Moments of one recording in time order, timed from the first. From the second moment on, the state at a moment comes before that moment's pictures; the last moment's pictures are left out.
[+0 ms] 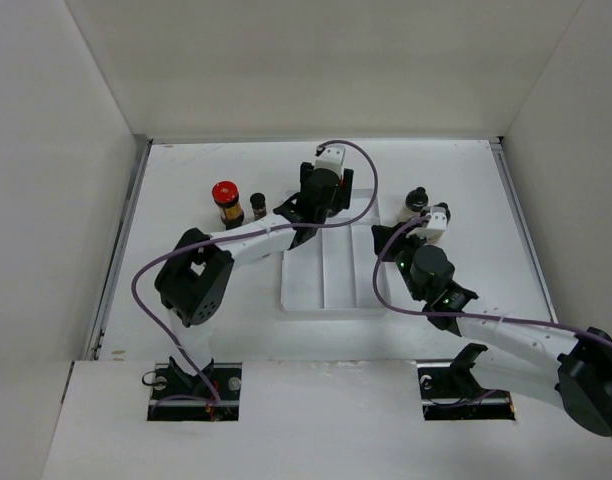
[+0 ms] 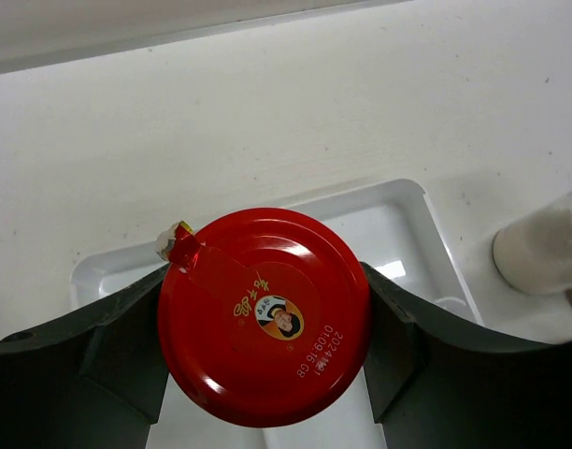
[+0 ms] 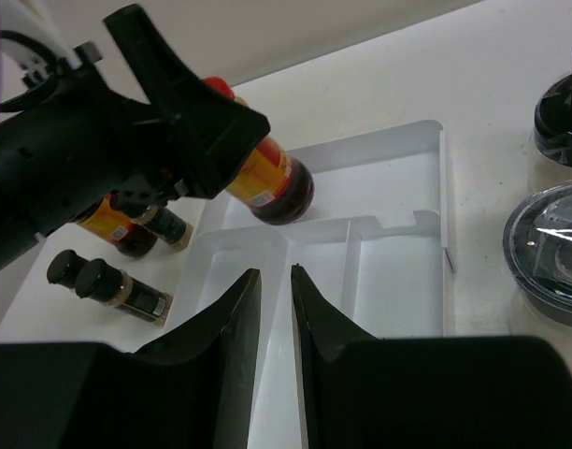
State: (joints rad) left arm -0.75 1.84 1.29 0.23 -0.44 -0.22; right arm 0.73 1.03 0.43 0.55 0.48 0.52
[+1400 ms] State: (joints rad) left arm -0.54 1.46 1.10 0.25 -0.58 -0.33; right arm 0.69 1.05 0.42 0.55 0.48 0.55
